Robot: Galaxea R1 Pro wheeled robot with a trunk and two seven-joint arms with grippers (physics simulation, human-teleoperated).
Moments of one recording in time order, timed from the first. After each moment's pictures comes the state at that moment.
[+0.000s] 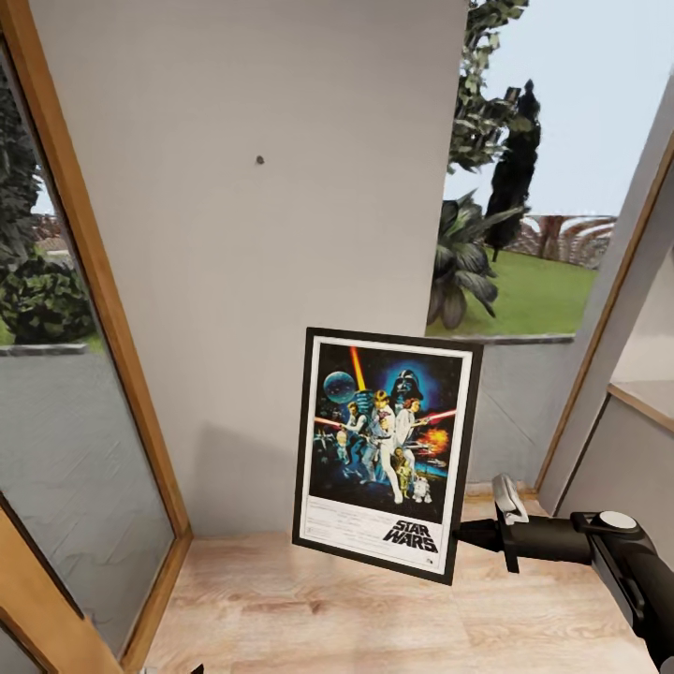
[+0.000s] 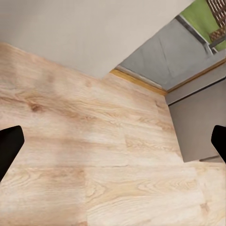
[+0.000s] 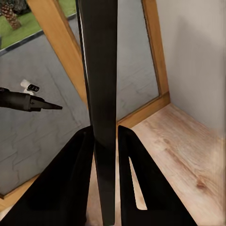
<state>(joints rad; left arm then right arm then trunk) -0.32 0.25 -0.05 -0.03 0.68 -0.31 -1.02 -0.44 -0.35 -0.11 -1.05 -0.01 0.26 1.50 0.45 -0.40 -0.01</state>
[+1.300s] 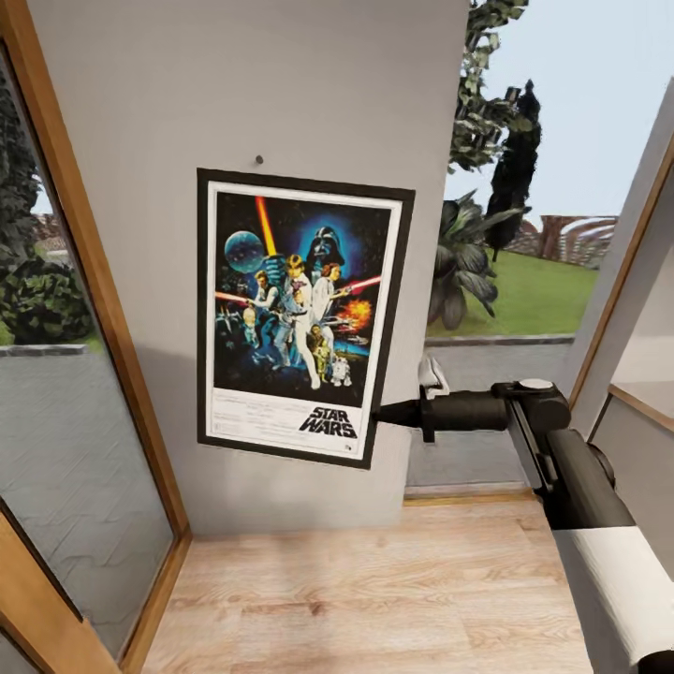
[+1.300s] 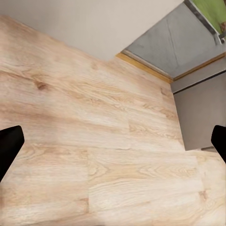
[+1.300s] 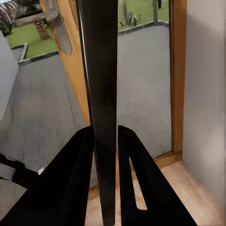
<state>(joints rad) -0.24 0.25 -0.05 -0.02 0.68 -0.31 -1.02 -0.79 -0.15 0.07 -1.39 -0.01 0.78 1.39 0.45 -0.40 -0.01</state>
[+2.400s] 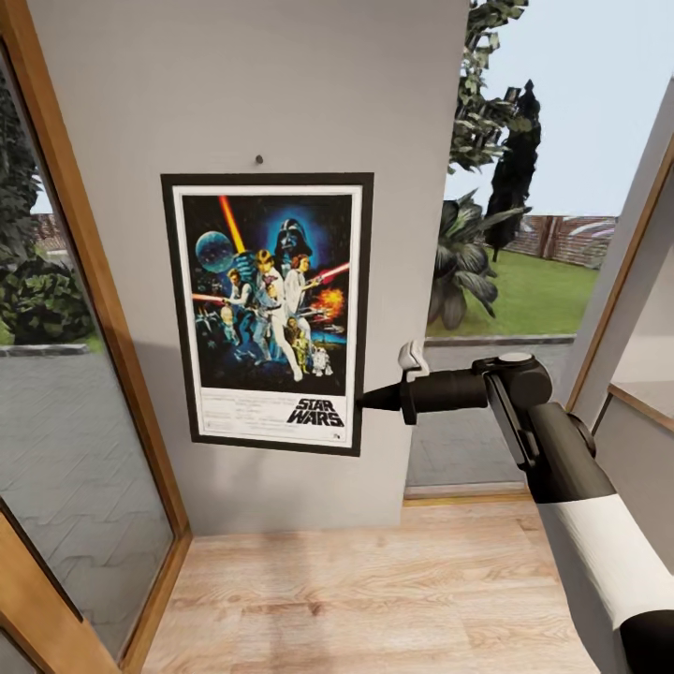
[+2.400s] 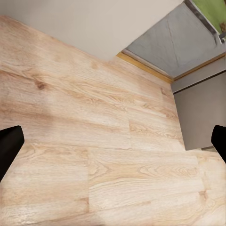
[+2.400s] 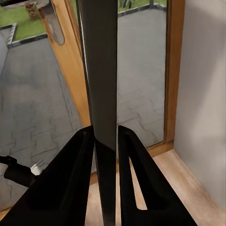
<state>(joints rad) -0.24 0.25 -0.05 -0.02 0.68 -0.31 -1.02 -0.89 -0.13 0.16 -1.40 0.03 0.88 1.34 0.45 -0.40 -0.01</state>
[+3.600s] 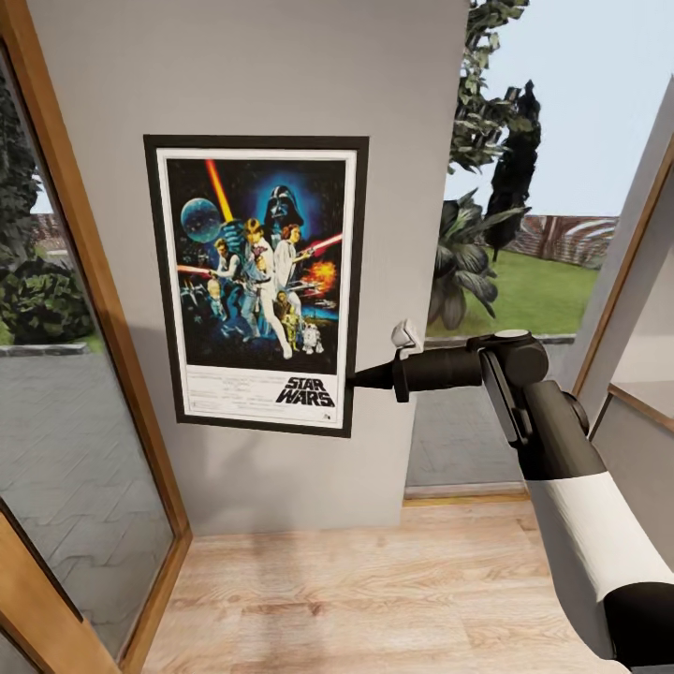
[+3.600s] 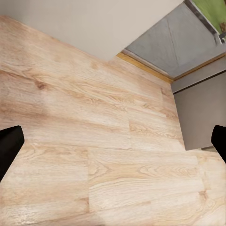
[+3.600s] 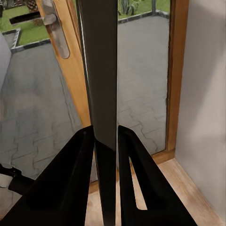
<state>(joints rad) -0.24 0.25 -0.05 -0.02 0.68 -0.31 -1.02 -0.97 -0.09 0.16 -1.40 0.03 0.95 1.34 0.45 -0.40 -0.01</state>
